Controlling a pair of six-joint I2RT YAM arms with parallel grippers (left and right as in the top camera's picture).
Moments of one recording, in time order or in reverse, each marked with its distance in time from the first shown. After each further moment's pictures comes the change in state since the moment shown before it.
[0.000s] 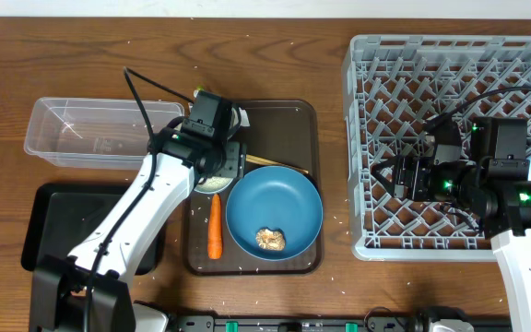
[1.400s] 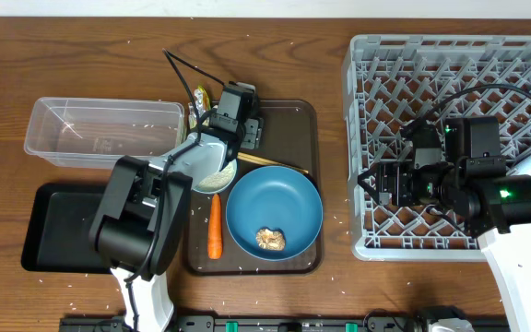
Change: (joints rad) left arm -0.004 0.442 0.000 0.684 -0.119 0.138; right arm 0.119 0.020 0.000 -0.017 0.066 0.000
